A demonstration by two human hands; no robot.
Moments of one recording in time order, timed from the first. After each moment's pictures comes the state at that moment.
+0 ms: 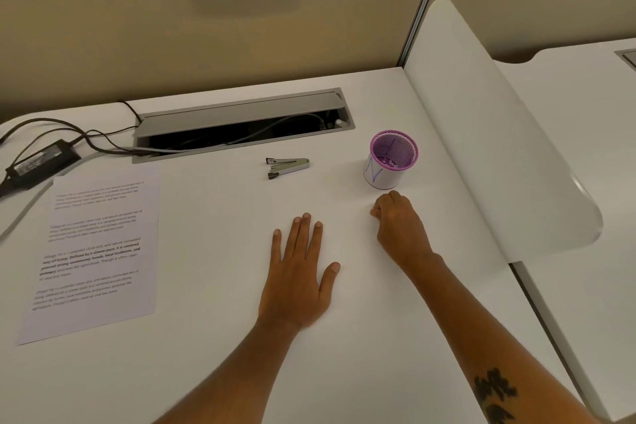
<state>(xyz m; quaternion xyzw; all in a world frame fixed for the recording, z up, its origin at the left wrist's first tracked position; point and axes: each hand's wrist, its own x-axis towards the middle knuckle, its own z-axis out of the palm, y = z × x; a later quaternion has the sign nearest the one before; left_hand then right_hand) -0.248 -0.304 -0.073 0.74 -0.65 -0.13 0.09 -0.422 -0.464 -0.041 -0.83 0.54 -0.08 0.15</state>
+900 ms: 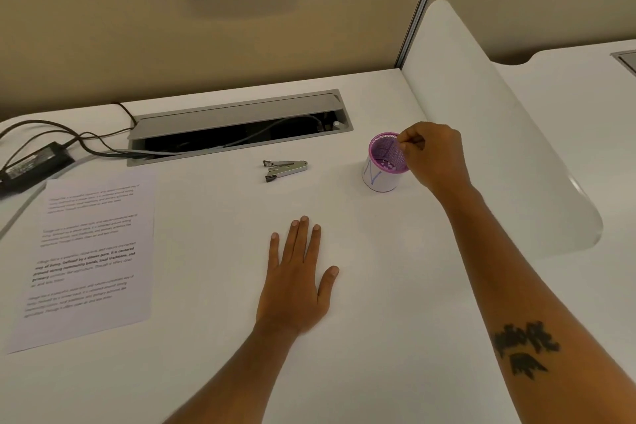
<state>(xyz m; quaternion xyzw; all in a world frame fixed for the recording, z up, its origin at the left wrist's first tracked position) -0.246 -0.304 -0.070 0.74 -0.65 -0.14 0.09 -0.421 -0.557 0.059 -0.76 0.57 -0.25 0.18</state>
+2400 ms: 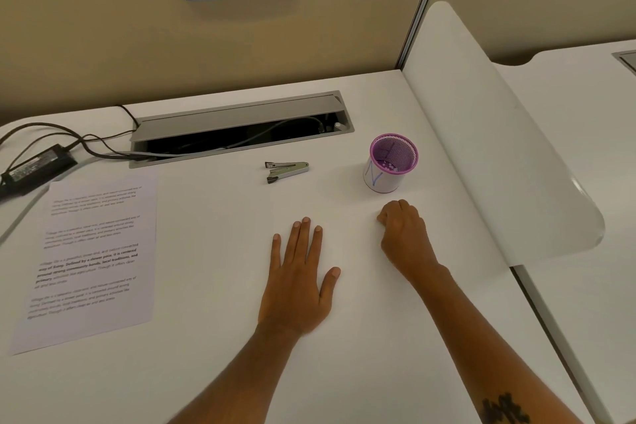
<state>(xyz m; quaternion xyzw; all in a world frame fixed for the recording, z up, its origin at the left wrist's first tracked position) -0.247 -0.305 -0.075 0.74 -0.65 -0.14 0.10 -0.430 -0.456 -0.043 -0.80 0.57 -0.10 0.17</state>
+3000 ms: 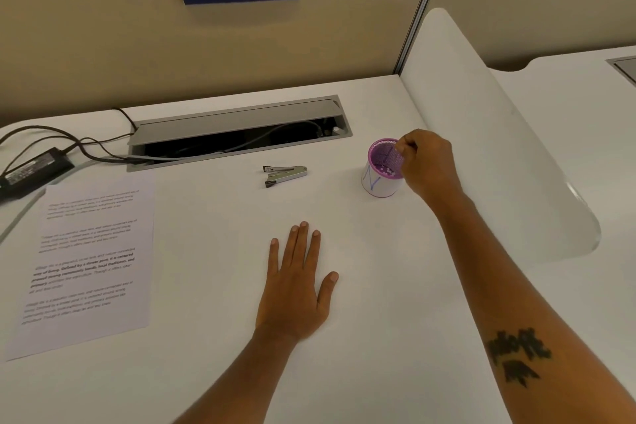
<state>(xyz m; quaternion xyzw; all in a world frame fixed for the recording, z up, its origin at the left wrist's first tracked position) -0.247 -0.304 -0.070 0.74 -0.65 -0.14 0.09 -0.410 -0.554 0.057 -0.73 0.61 -0.23 0.20</state>
